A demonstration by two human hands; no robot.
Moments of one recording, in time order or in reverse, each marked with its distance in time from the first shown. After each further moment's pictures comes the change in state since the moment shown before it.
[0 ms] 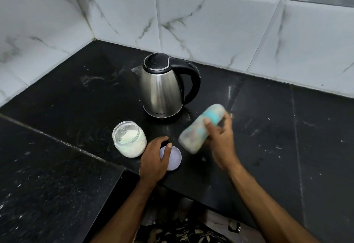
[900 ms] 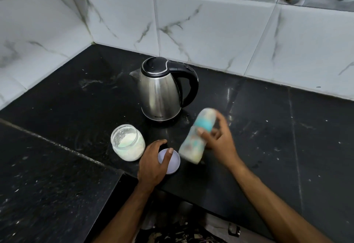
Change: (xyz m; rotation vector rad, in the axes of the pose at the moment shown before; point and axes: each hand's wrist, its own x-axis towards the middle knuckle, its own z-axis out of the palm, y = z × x) left_hand 0.000 -0.001 -0.002 -0.014 -0.032 -0.024; right_hand 0.000 -0.007 -0.008 -0.163 -0.146 0.000
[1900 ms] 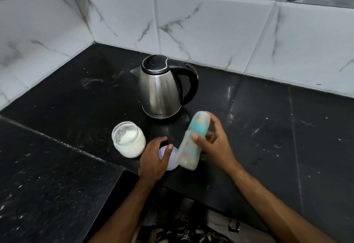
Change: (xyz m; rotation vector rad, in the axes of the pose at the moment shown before) left_hand -0.002 0.001 0.000 0.004 0.001 0.011; right_hand -0.014 0.007 0.006 -0.007 -0.061 0.020
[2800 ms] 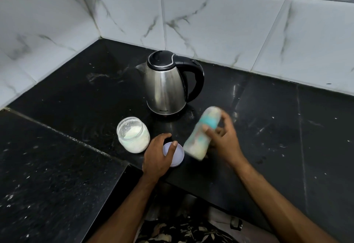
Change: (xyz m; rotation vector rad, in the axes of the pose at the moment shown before) left_hand 0.000 -0.002 0.002 0.016 0.008 0.001; right_hand 0.009 0.007 -0.010 0.030 0.099 0.006
